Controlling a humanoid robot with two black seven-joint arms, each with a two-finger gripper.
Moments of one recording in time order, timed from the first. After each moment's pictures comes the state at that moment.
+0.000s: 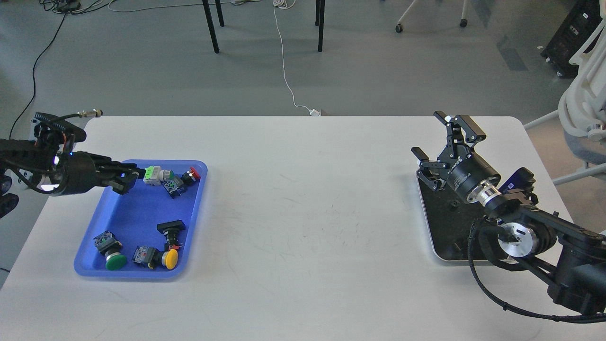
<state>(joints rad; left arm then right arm) -0.90 0.90 -0.40 -1.14 1.92 -0.34 -0.49 0.61 -0.51 0.42 1.02 -0.08 0.21 0.49</state>
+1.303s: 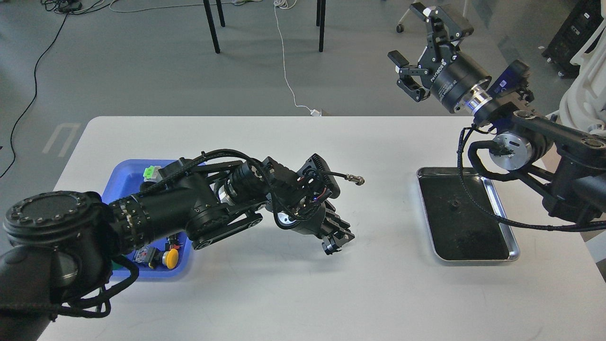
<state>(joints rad) -1.04 -0.04 -0.14 -0.85 2.11 -0.45 -0.49 1.05 -0.51 0.24 1.01 -0.05 0.19 0.49</state>
